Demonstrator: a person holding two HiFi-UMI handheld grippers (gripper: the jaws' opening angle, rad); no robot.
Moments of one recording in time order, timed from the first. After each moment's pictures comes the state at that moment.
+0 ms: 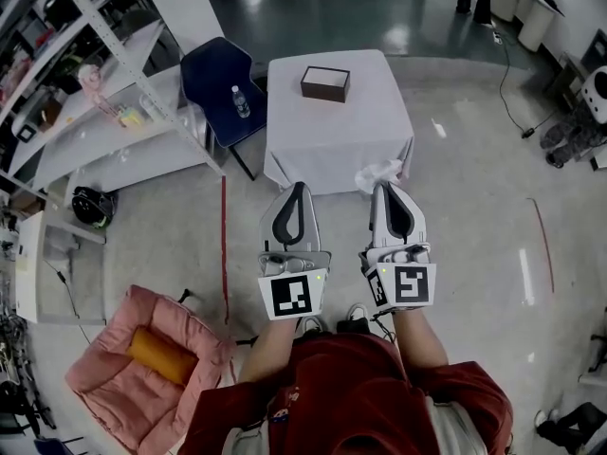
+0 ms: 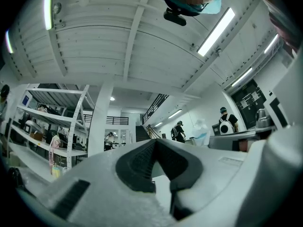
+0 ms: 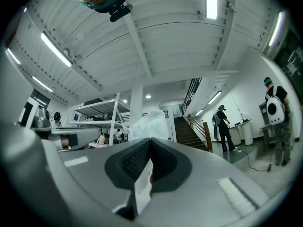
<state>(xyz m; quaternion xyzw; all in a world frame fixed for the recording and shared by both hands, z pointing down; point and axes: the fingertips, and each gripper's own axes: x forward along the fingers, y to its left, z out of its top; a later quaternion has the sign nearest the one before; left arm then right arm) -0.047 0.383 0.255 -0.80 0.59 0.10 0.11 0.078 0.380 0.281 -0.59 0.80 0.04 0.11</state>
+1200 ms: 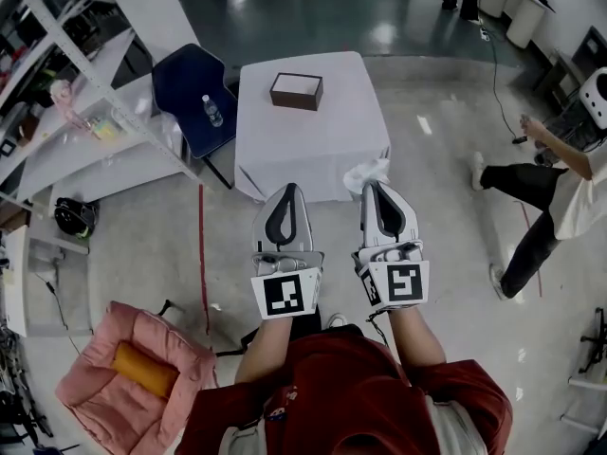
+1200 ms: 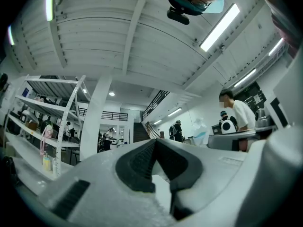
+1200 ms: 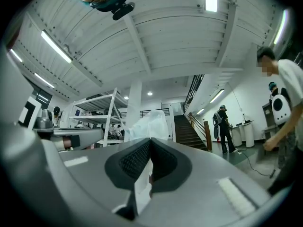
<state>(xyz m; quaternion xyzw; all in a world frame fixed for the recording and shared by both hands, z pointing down) 0.038 0.300 0.284 -0.80 0.58 0.10 0.08 0.160 0.301 0.303 -0.58 0.81 0.05 0.09</state>
